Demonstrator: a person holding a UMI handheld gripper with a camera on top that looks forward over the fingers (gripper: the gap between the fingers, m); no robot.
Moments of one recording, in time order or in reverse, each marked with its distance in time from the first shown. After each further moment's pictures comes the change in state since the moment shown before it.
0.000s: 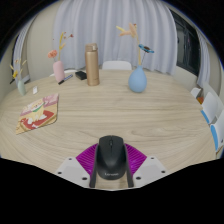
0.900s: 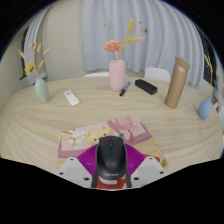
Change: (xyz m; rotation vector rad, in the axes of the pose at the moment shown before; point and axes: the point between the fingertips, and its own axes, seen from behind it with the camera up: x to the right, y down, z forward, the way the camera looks) arm -0.336 -0.101 0.083 0.008 -0.141 -0.060
